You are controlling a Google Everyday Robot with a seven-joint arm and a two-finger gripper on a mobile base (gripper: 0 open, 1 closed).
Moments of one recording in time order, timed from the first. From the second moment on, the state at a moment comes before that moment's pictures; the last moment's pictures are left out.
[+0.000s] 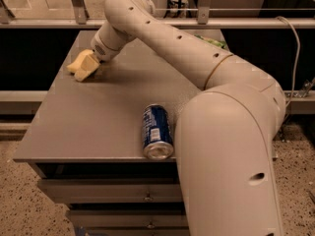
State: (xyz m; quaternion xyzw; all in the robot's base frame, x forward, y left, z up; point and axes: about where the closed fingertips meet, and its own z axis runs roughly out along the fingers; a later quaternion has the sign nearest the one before) arm 0.755 0.195 0.831 -0.51 0.78 0.18 0.32
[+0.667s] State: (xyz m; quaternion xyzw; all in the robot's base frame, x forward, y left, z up) arm 0.756 0.201 0.846 -0.50 0.78 0.19 0.33
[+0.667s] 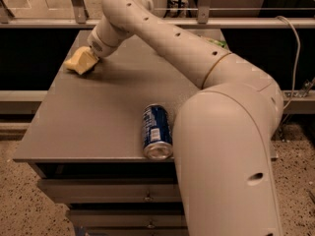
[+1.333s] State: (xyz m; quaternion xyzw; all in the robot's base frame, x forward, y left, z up) arm 0.740 0.181 0.914 -0.51 0.76 0.17 0.37
